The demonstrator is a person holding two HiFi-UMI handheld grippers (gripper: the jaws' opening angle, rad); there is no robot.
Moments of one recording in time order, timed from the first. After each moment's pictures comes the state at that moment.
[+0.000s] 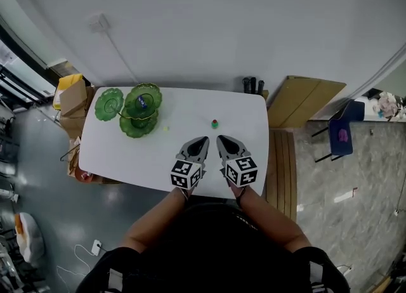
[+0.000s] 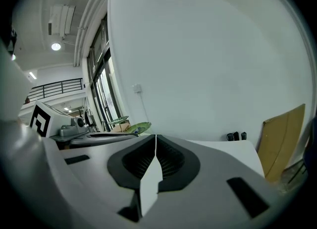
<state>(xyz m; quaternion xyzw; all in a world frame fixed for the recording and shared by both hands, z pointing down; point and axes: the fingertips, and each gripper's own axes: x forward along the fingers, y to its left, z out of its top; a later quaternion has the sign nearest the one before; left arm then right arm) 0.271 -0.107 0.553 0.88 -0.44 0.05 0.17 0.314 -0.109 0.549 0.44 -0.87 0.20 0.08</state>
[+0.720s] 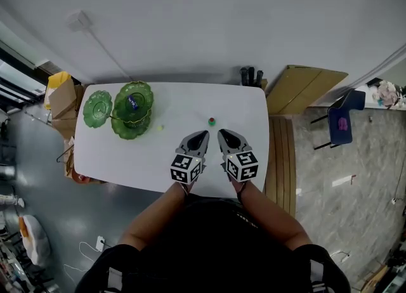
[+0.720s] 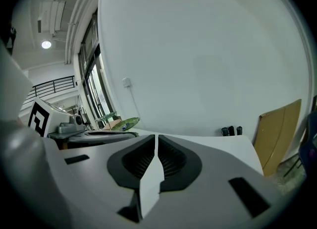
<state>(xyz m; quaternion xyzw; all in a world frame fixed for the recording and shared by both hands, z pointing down) 0.283 -0.156 0.588 0.88 -0.42 0.07 0.20 0.330 -0.157 0.584 0.46 -0.85 0.23 0.10</state>
